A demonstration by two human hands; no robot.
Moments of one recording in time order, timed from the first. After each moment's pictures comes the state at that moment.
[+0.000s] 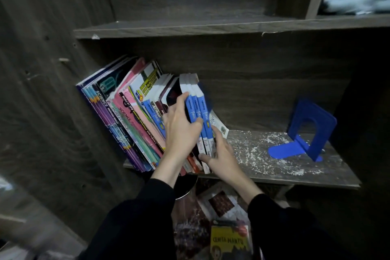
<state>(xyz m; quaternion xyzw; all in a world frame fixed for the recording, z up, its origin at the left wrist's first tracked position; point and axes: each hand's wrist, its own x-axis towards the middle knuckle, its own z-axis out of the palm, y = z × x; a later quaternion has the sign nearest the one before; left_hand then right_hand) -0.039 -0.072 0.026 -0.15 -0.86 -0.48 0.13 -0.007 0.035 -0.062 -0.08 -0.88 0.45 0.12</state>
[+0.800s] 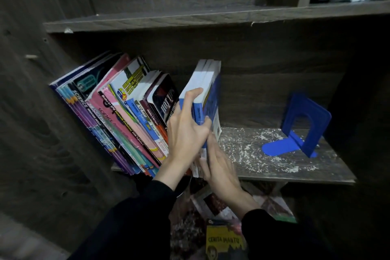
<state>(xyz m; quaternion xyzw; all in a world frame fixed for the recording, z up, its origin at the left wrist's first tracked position) -0.031 -0.046 0.015 -0.26 -0.81 -0.46 0.25 0.007 0.044 -0.090 0.01 -0.93 0.32 0.19</state>
